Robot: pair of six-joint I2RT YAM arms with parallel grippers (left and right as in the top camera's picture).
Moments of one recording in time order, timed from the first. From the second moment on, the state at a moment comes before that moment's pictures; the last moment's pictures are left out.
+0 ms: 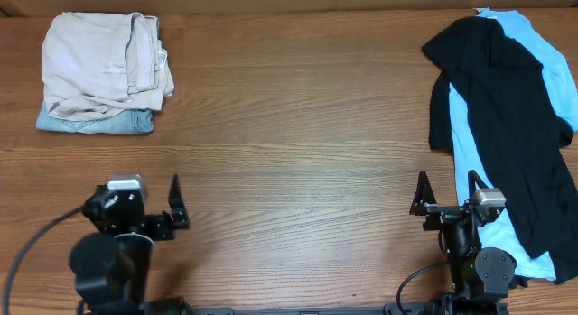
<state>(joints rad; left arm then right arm) 0.15 0.32 0.56 -0.52 0.11 0.02 -0.10 0.01 0.02 -0.02 -0.15 0.15</state>
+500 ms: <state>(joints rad) 0.07 0.02 0.03 0.04 0.11 -0.01 -0.10 0.01 0.02 -0.02 -0.15 0.15</state>
